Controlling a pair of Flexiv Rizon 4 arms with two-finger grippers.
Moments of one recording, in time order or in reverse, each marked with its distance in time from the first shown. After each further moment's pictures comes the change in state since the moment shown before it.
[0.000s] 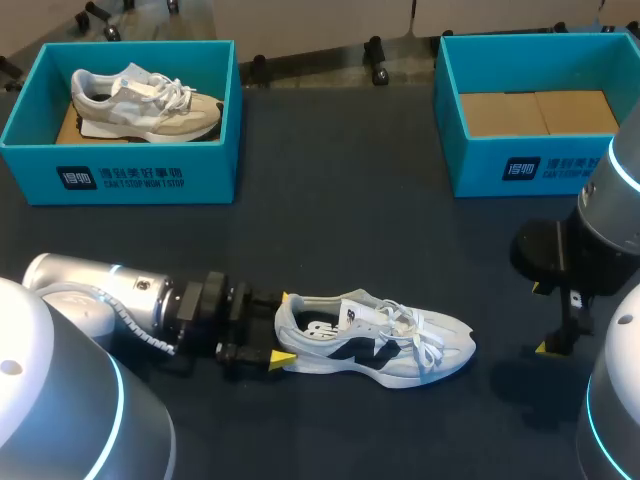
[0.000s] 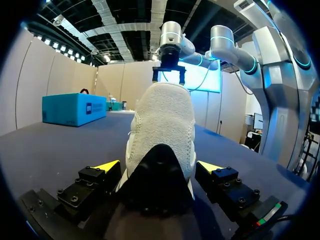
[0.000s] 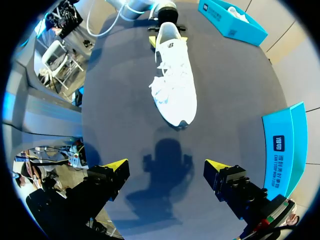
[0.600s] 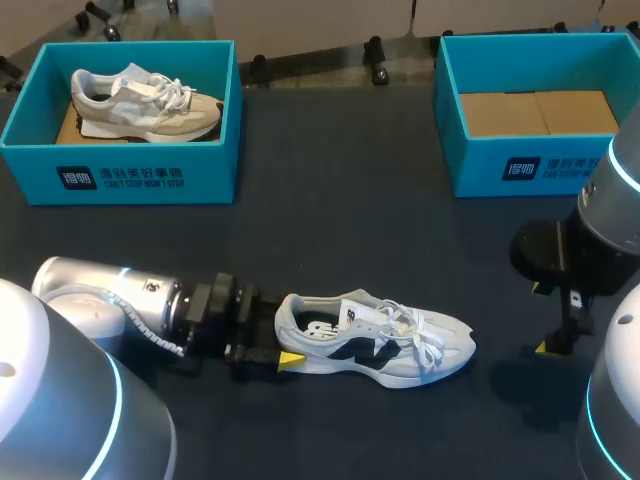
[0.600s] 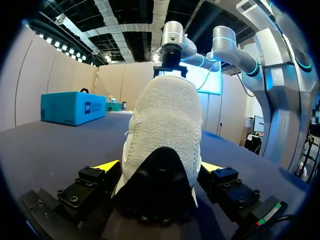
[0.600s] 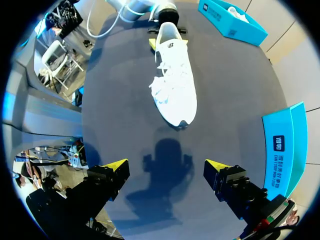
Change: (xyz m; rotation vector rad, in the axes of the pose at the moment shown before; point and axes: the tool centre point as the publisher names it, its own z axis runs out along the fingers) left arm 0.000 0.000 0.013 0.014 0.004 -0.018; right arm 0.000 0.000 0.000 0.000 0.000 0.000
